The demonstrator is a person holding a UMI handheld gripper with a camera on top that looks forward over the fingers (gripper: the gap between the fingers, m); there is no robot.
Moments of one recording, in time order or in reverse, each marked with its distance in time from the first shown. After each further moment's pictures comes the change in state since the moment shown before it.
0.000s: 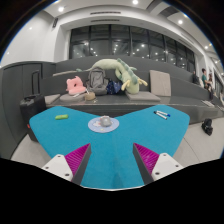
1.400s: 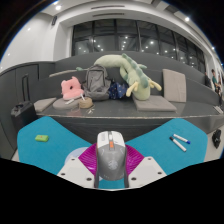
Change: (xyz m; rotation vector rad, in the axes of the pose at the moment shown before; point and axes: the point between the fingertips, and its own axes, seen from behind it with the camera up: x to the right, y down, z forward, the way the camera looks) arm 0.055 -0.142 0.274 -0.026 -0.105 -0.027
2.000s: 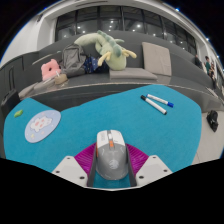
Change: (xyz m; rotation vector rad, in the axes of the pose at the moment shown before) arm 0.170 0.175 0.009 -0.187 0.108 0.068
